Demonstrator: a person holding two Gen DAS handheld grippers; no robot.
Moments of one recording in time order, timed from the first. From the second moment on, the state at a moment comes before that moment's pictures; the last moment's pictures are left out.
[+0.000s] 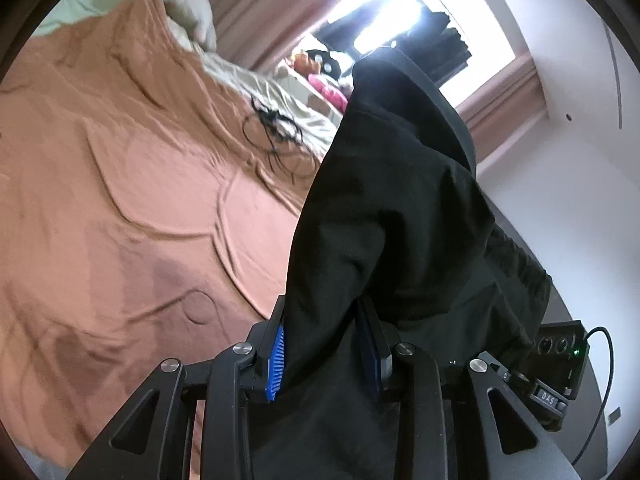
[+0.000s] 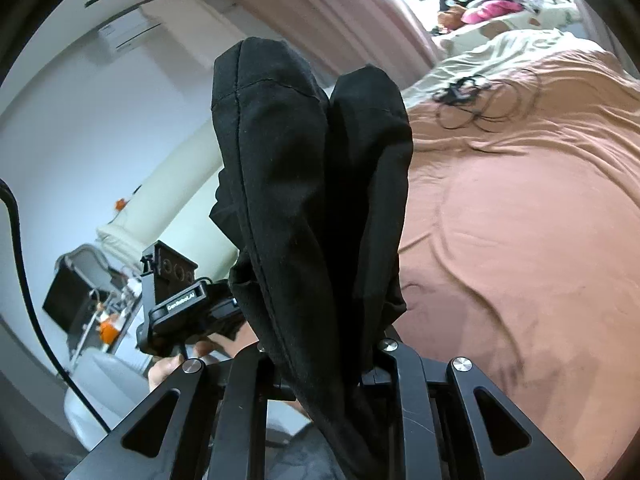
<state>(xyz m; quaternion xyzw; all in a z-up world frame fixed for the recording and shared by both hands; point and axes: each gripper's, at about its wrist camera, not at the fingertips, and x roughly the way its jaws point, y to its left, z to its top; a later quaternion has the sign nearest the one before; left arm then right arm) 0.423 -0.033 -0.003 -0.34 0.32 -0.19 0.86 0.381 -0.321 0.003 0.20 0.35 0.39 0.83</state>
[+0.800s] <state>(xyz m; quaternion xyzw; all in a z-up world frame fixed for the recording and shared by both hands) 0.279 0.173 0.043 -0.35 0.22 -0.08 0.91 0.323 -0.086 0.035 0.13 0.34 0.52 0.78</state>
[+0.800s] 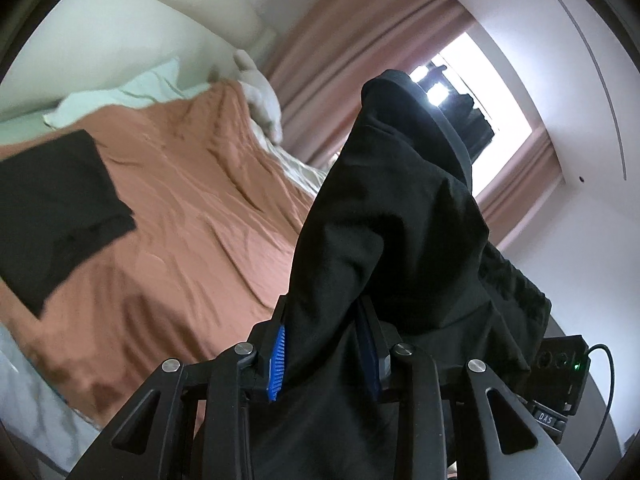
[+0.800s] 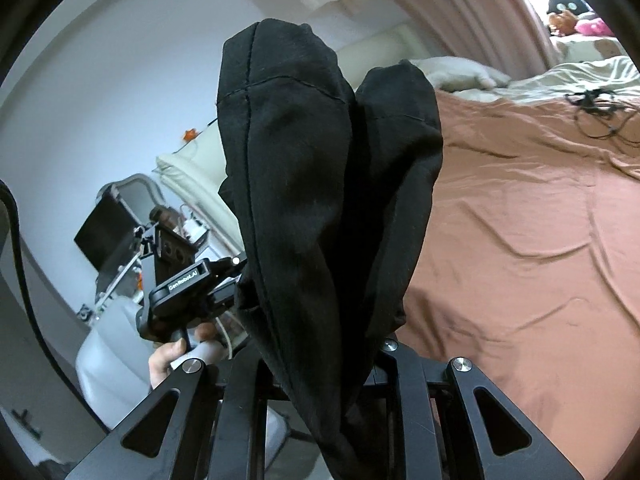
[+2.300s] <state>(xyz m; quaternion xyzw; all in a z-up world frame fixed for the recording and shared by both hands) 0.303 0.550 0.029 -0.38 0.17 0.08 0.91 0.441 0.275 -0.069 0.20 0.45 0.64 0.59</state>
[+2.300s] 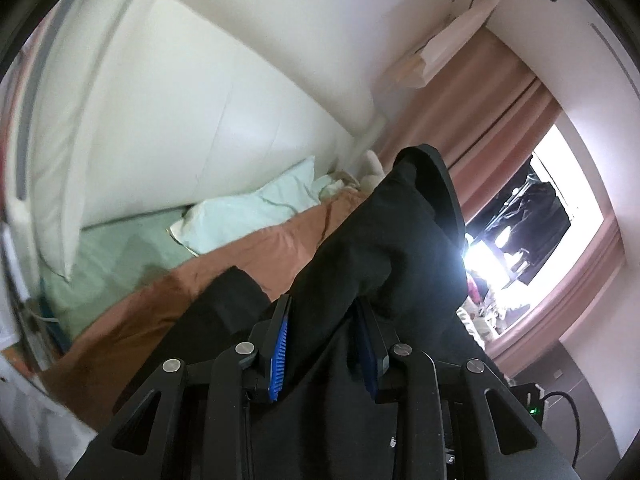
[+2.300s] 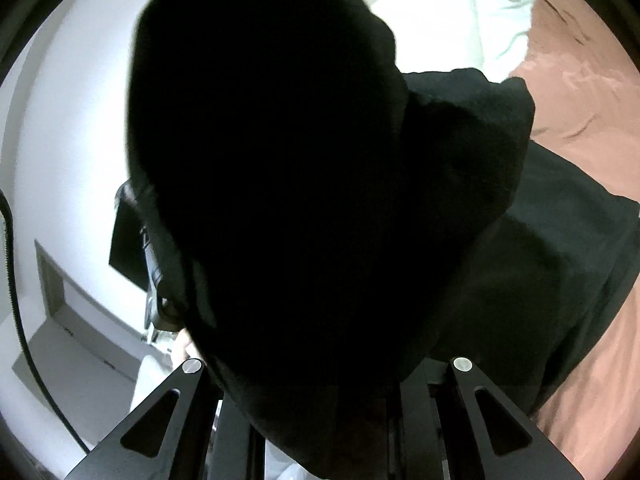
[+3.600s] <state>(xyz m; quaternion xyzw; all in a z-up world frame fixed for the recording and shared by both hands) 0.238 0.514 -0.131 -0.46 0.32 0.24 0.79 0.562 0.317 -0.205 0.18 0.54 0.51 0.64</state>
